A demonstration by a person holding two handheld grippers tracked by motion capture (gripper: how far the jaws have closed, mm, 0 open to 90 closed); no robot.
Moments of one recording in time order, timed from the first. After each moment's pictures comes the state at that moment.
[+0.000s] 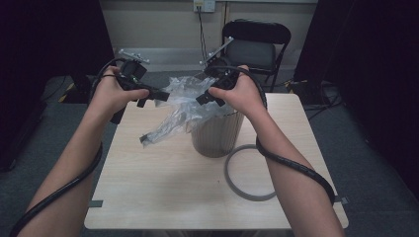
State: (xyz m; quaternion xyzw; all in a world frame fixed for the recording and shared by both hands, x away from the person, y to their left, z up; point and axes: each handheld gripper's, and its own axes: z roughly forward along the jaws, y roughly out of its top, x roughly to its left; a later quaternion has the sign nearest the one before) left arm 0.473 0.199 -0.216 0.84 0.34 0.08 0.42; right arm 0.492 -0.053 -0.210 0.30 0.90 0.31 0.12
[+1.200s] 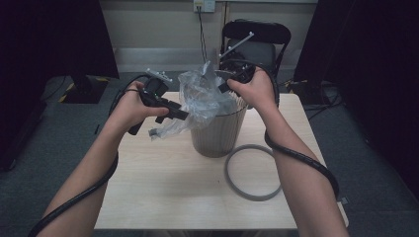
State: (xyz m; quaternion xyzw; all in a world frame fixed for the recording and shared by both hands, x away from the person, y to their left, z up) left arm 0.466 0.162 -0.255 0.87 0.30 0.04 0.39; right arm 0.512 -0.093 -0.209 0.36 0.87 0.30 0.13
